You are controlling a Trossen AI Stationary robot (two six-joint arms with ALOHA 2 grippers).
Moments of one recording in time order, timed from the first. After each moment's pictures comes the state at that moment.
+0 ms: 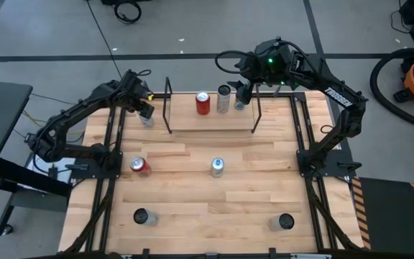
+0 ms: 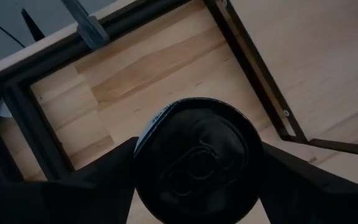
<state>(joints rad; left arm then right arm) 0.95 1.26 0.93 -0.84 -0.03 -0.12 -0.33 1.57 2.08 -1.06 0.21 -0.13</state>
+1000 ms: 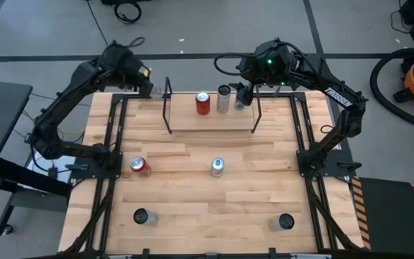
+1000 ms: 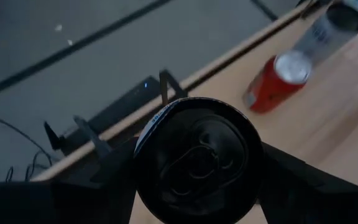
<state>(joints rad) 0.86 1.27 1.50 -1.04 -0.02 -0.07 -0.33 1.57 2.08 -1.10 0.21 -0.13</state>
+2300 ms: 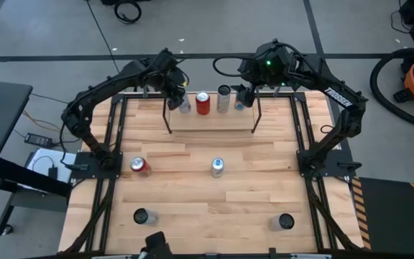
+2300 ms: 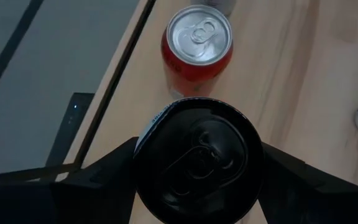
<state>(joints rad) 0.71 1.66 1.58 -0.92 0.17 0.30 -0.33 1.57 2.08 -1.15 0.21 -0.11</state>
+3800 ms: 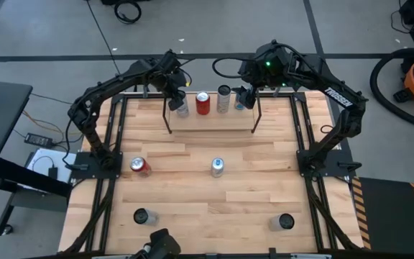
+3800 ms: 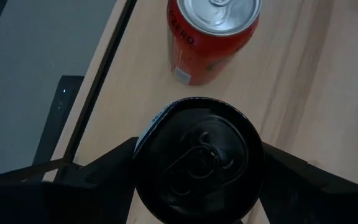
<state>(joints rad) 0.73 1.75 1.58 -0.95 0.19 0.35 -0.32 1.57 2.08 -1.18 0.18 -0.10</state>
